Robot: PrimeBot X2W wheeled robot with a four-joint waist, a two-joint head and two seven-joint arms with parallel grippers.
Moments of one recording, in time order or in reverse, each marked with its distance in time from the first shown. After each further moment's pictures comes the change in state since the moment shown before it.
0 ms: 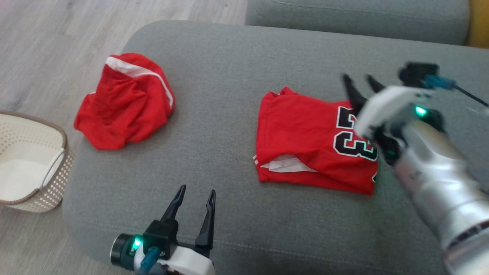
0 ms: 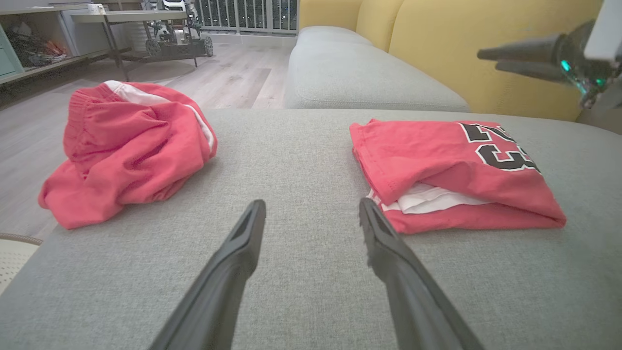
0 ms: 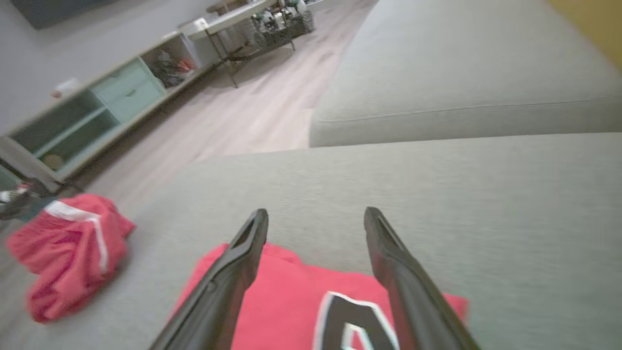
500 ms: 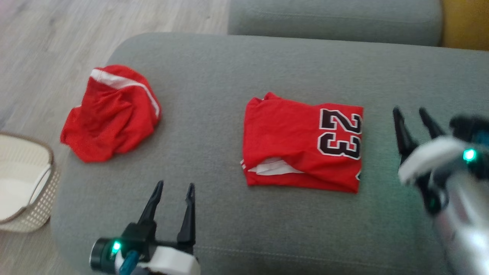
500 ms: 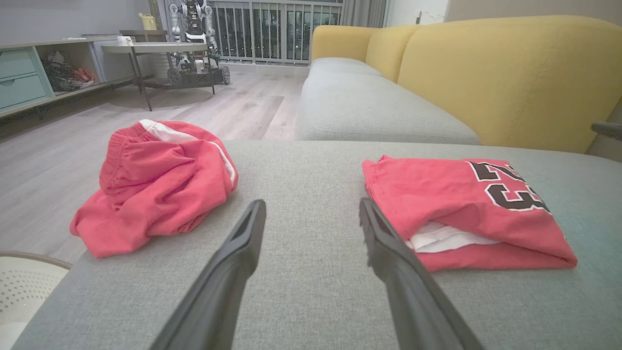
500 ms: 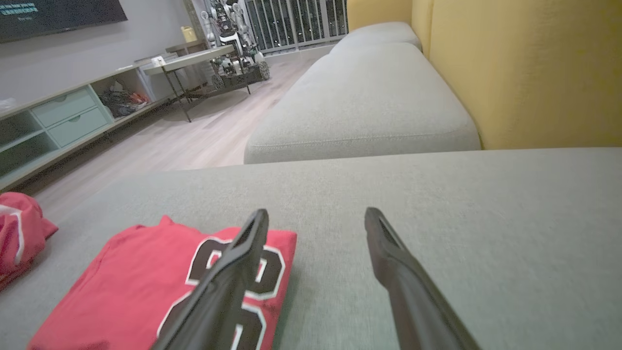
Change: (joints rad) left arm 0.030 0.005 0.071 -0.084 0.009 0.027 0.000; right arm 0.324 -0.139 -0.367 -0.291 -0.299 0.000 -0.046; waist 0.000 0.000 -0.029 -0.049
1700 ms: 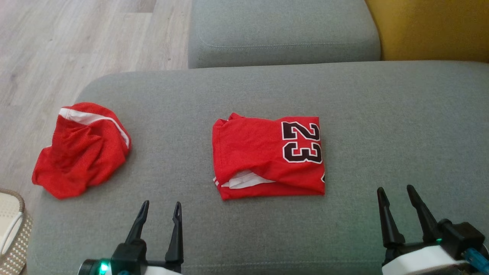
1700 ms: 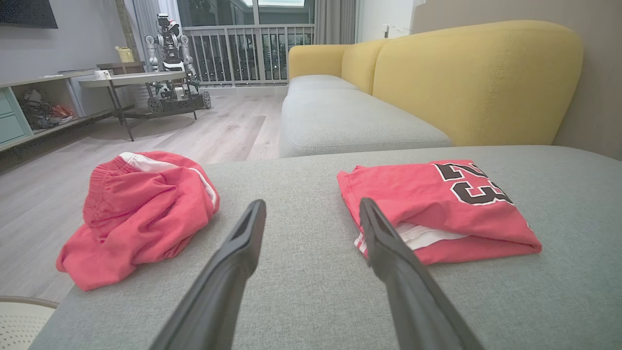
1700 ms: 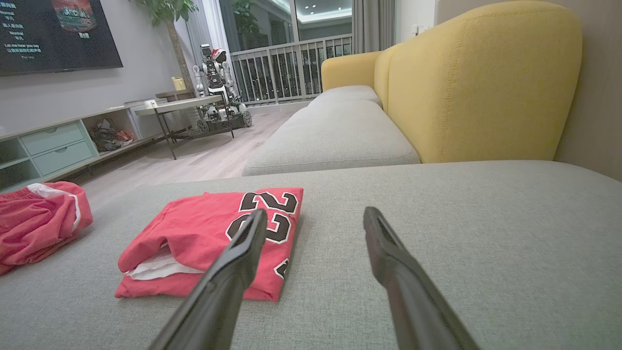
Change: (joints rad) left arm 0.126 -0.005 0.087 -0.043 0.072 -0.002 0.000; right arm 0.768 0.246 -0.296 -0.856 -0.421 0.000 0.000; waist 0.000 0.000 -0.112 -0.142
